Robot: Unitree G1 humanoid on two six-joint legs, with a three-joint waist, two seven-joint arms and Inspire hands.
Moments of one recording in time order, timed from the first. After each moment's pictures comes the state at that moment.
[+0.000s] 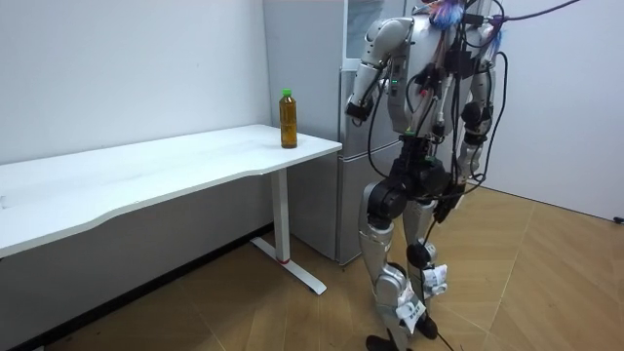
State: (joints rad) left arm -0.24 0.20 -0.56 -0.25 -0.59 0.13 -0.57; right arm 0.08 -0.27 0.05 1.25 0.55 0.00 0.22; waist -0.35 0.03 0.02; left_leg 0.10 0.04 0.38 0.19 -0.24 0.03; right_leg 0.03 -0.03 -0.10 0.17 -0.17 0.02
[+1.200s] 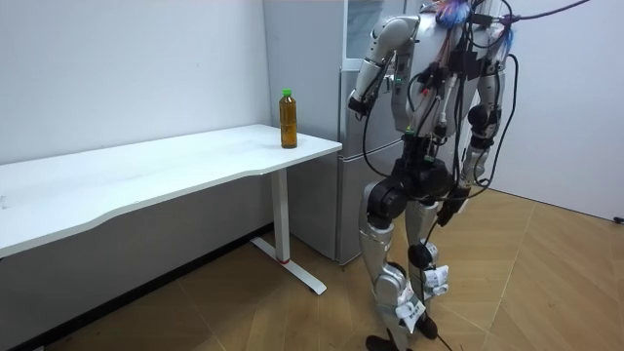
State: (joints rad) left arm -0.34 0.18 -0.56 -0.22 -0.53 0.13 -0.58; right arm 0.07 -0.29 0.06 1.24 0.58 0.00 0.21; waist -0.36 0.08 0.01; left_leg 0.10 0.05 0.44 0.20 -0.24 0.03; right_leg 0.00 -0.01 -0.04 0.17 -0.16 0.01
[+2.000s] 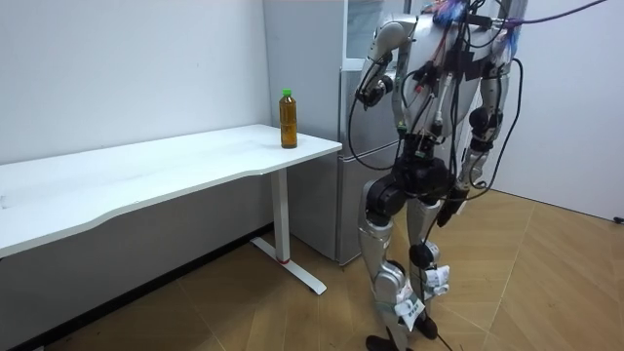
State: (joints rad) left arm -0.55 0.10 -0.69 -0.17 -0.50 0.13 -0.52; right arm 0.00 -0.28 0.14 1.24 0.59 0.01 0.15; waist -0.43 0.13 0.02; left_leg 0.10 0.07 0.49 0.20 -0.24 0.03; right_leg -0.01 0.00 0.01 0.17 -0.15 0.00
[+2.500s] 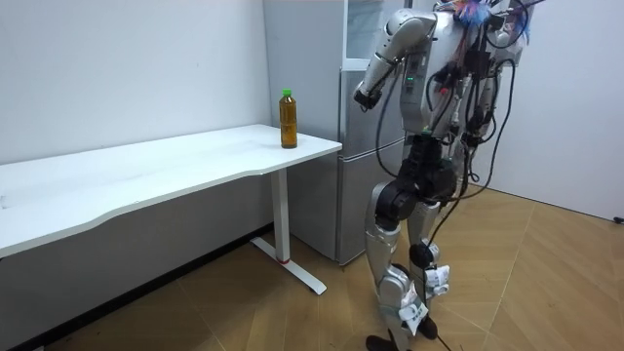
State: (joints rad) left arm -0.52 0.16 -0.57 -0.32 -0.44 0.12 -0.50; right arm -0.01 -0.28 0.15 1.27 0.58 0.01 0.15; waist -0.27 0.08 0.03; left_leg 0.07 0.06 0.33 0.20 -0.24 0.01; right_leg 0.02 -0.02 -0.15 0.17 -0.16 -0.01
